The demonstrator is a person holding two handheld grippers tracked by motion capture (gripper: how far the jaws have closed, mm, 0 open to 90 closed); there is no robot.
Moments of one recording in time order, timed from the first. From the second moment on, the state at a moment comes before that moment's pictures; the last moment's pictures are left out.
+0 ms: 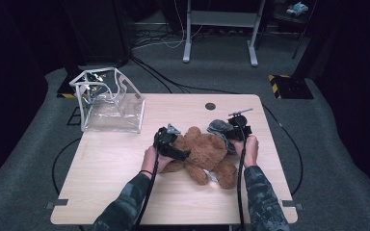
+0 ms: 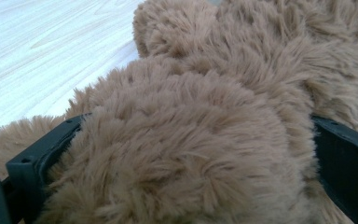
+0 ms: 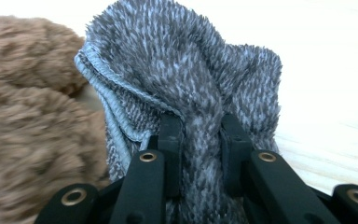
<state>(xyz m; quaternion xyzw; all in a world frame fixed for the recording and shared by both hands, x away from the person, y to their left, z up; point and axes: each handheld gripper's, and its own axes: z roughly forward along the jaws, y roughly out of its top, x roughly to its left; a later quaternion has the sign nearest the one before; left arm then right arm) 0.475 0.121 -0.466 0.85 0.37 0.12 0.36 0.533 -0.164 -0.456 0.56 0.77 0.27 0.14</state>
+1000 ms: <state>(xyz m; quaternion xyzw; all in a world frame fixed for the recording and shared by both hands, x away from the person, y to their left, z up) 0.475 0.121 -0.468 0.85 0.37 0.12 0.36 0.524 -0.171 -0.460 0.55 0.78 0.26 0.14</state>
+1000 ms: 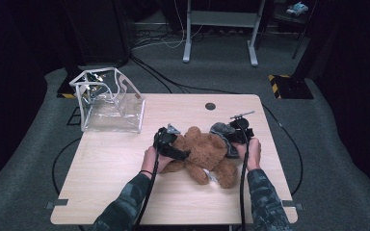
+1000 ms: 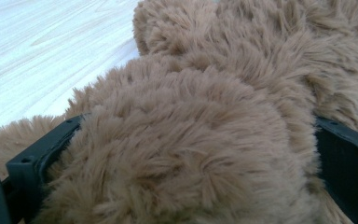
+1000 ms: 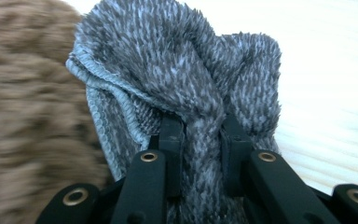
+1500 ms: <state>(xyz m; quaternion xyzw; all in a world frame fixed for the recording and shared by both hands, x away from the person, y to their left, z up) 0.476 0.120 -0.468 0.84 0.38 0.12 0.36 0.516 -0.142 -0.445 0.50 0.81 0.28 0.12</state>
